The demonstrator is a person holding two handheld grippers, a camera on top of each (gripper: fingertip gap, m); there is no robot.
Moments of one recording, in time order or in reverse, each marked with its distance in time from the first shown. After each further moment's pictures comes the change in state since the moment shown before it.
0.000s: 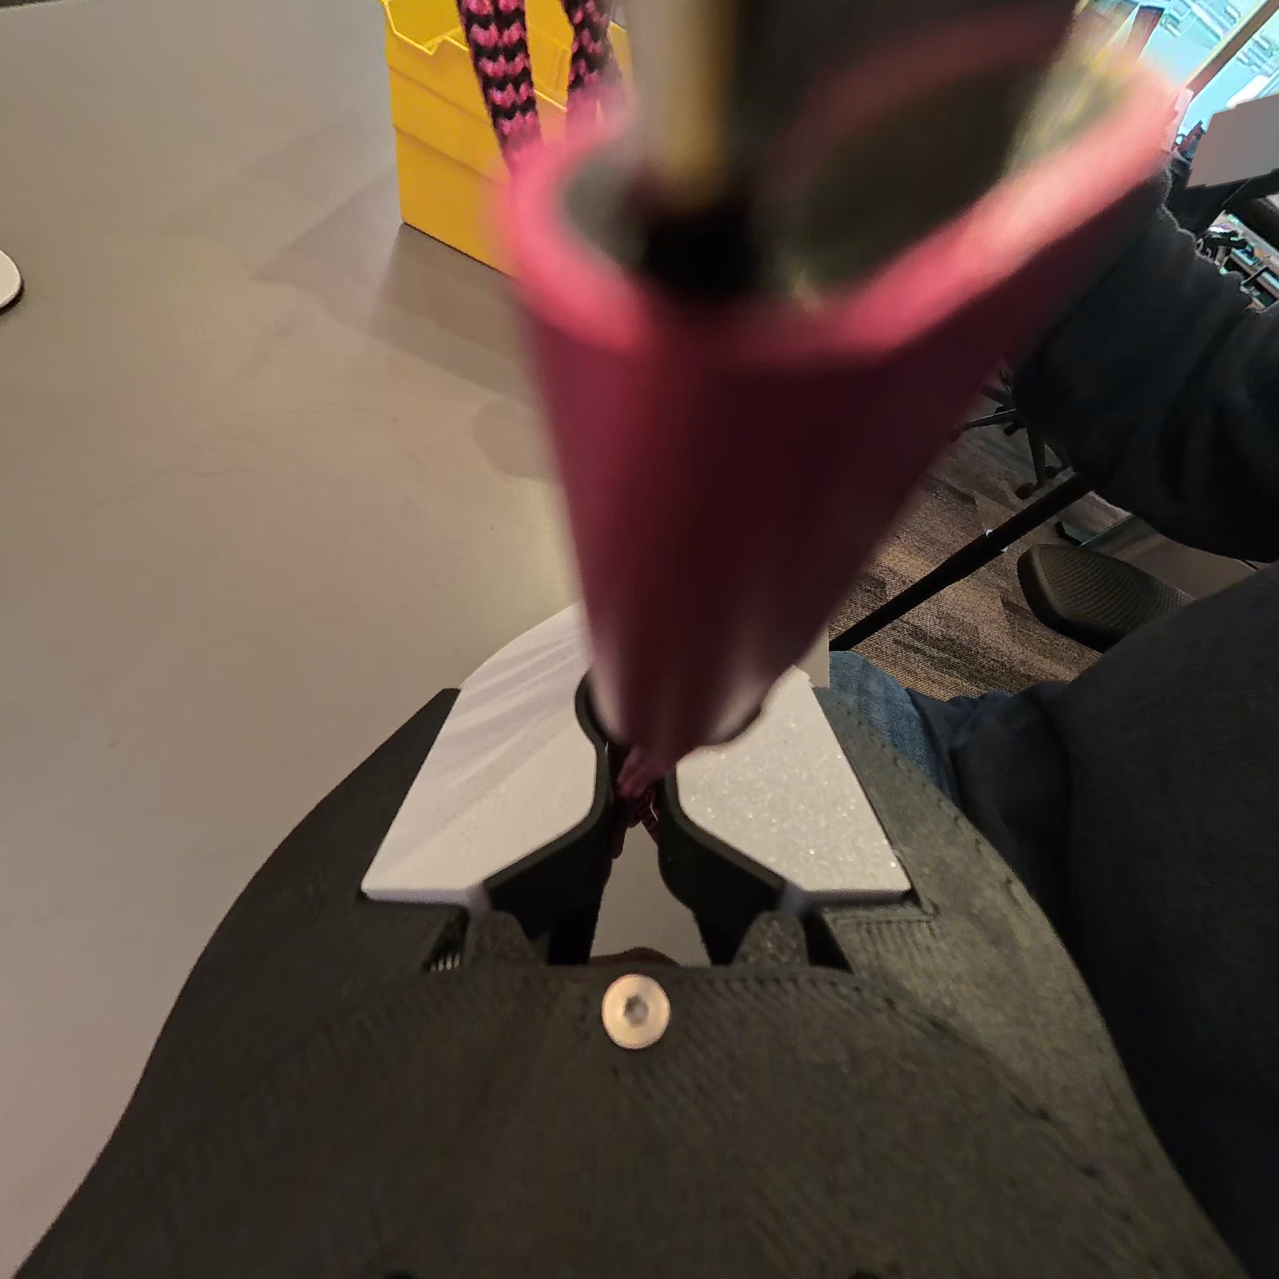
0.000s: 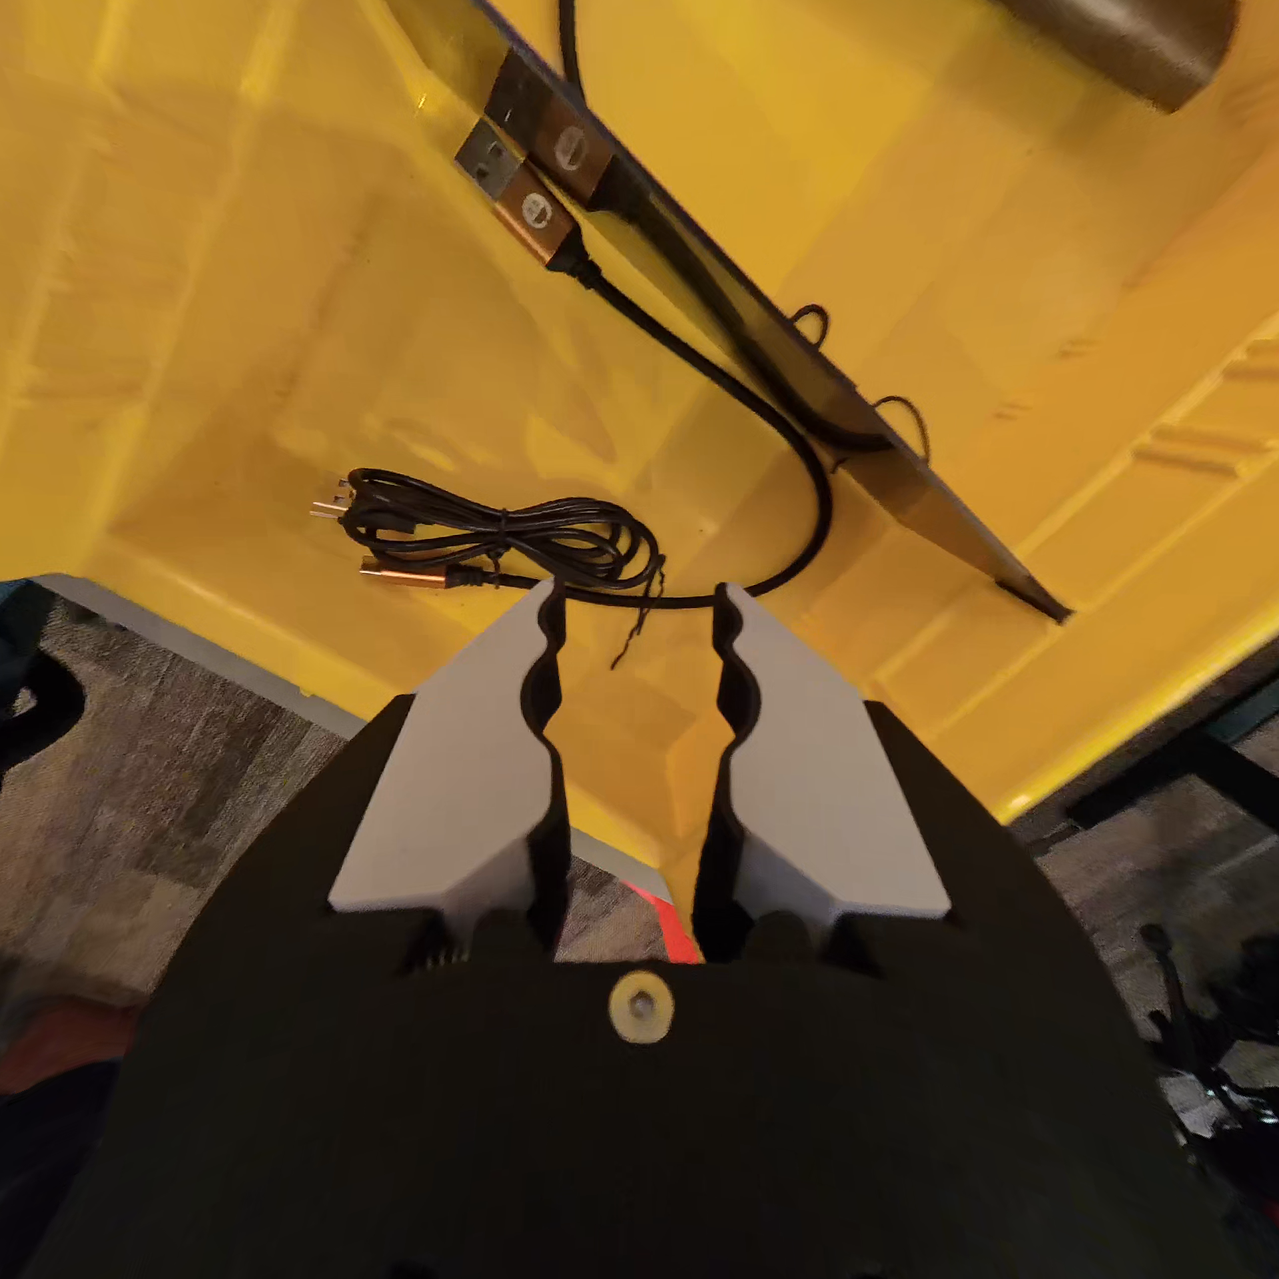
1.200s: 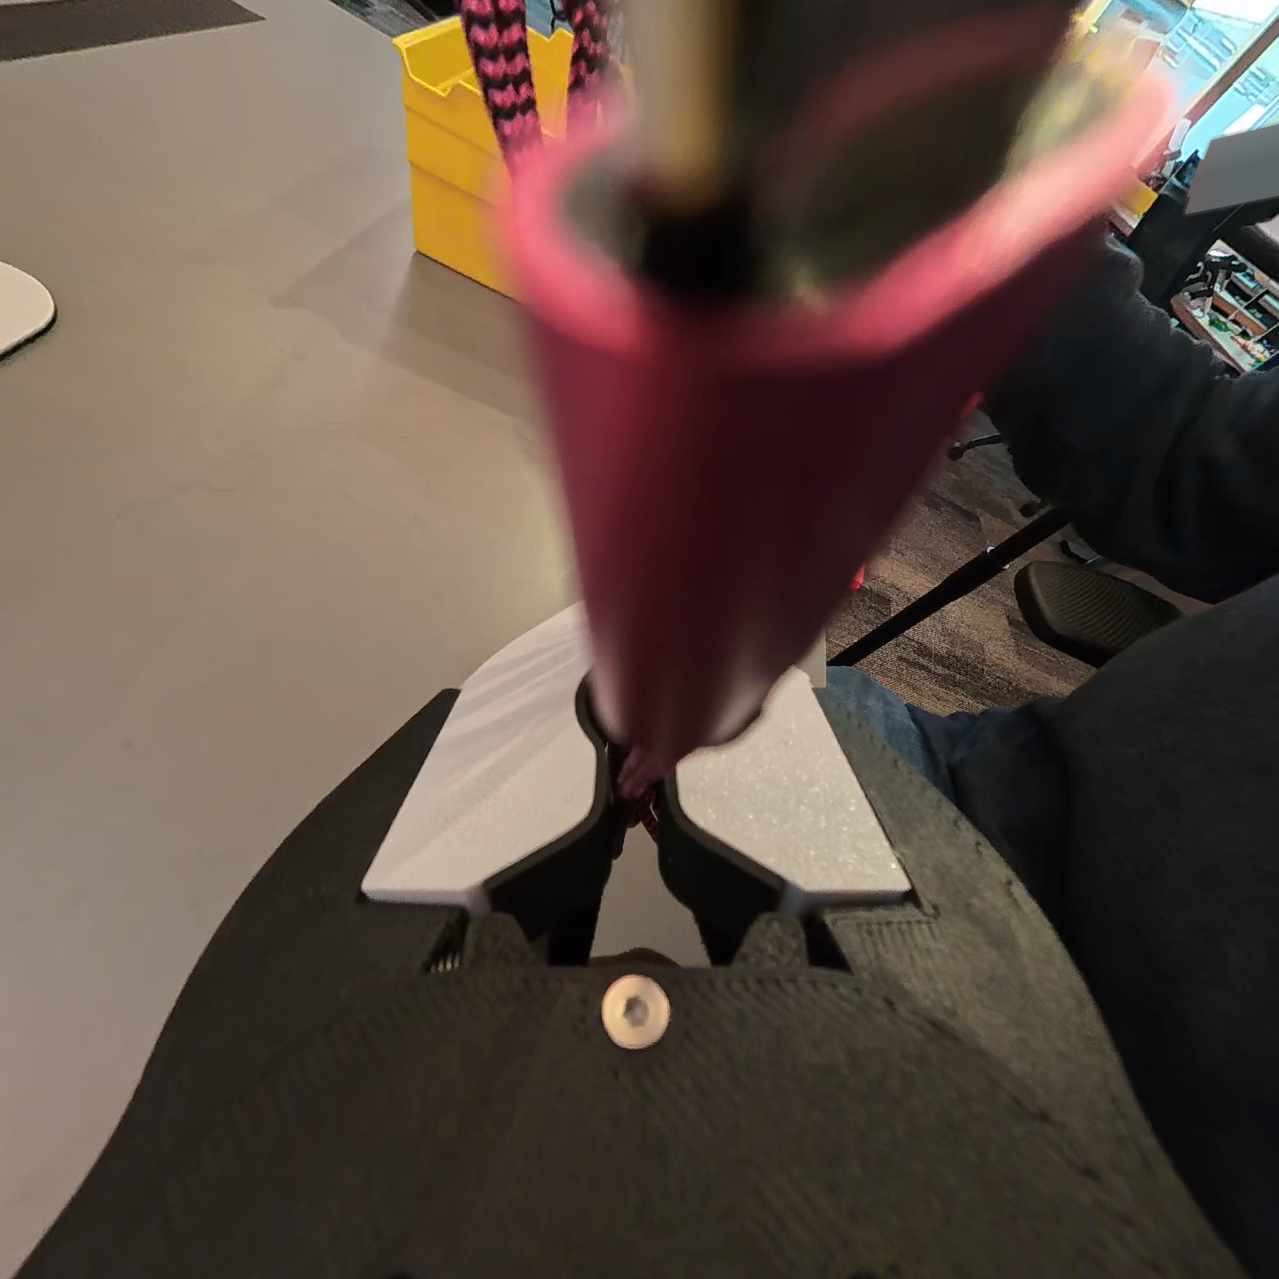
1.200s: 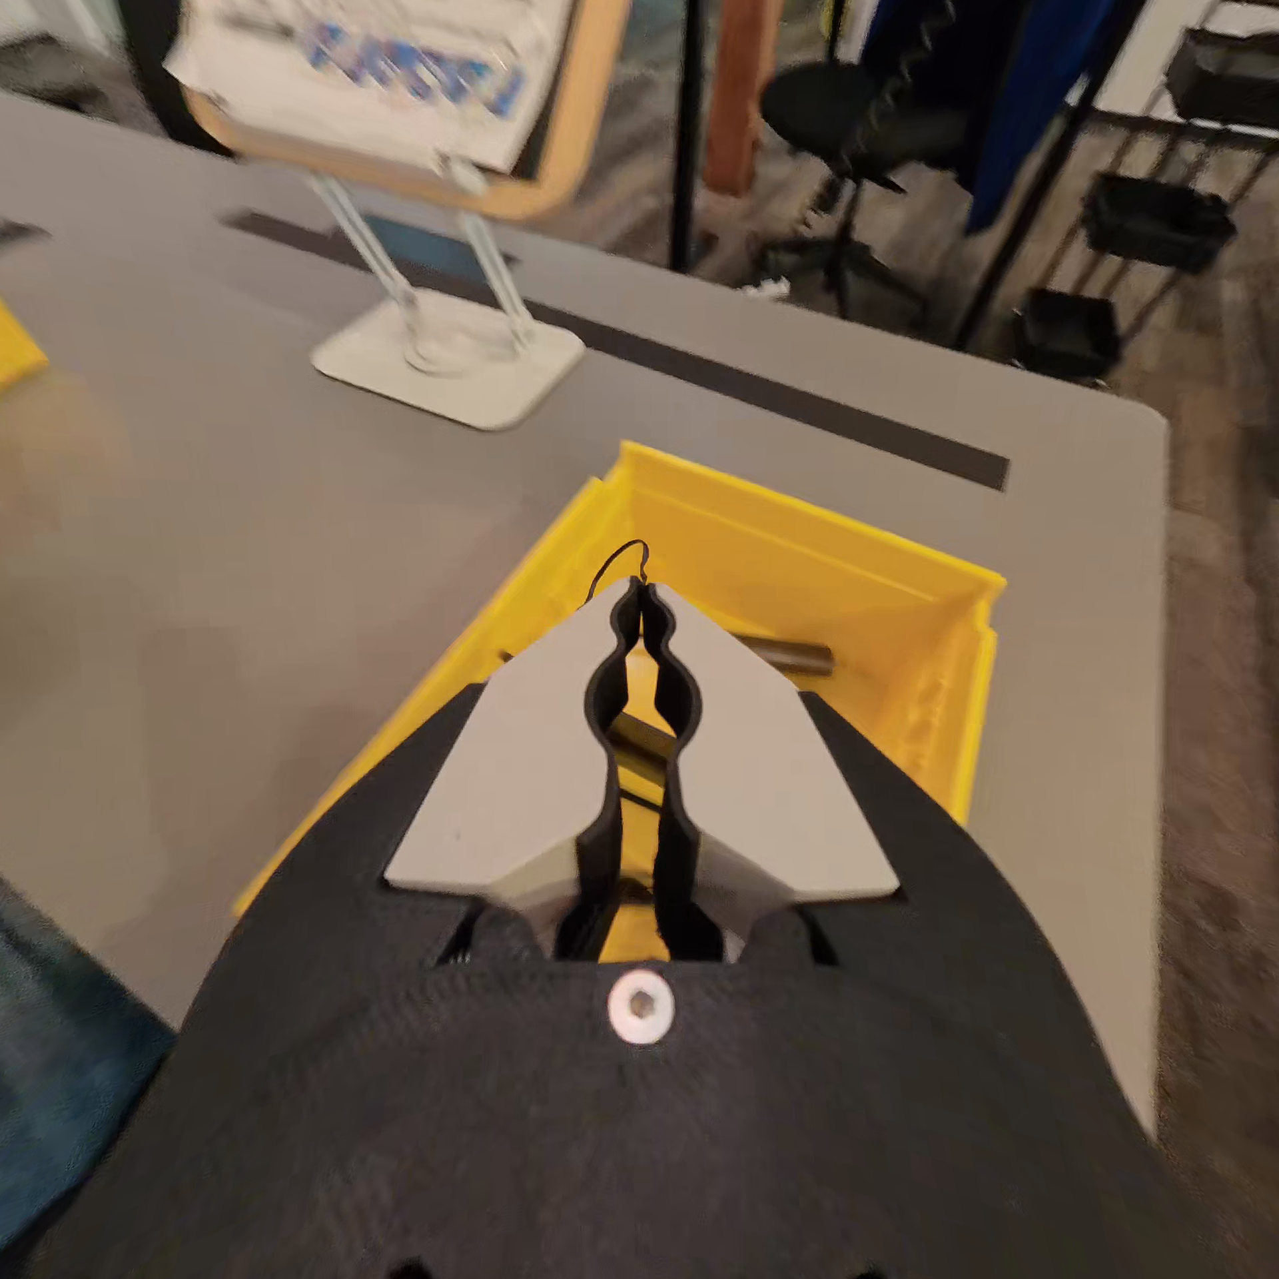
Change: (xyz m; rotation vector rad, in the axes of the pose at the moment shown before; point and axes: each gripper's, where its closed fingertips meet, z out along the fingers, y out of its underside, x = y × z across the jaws) left arm 0.002 -0.006 -0.003 0.030 -0.012 0.001; right arm 0.014 -0.090 -0.134 1.040 0.080 0.181
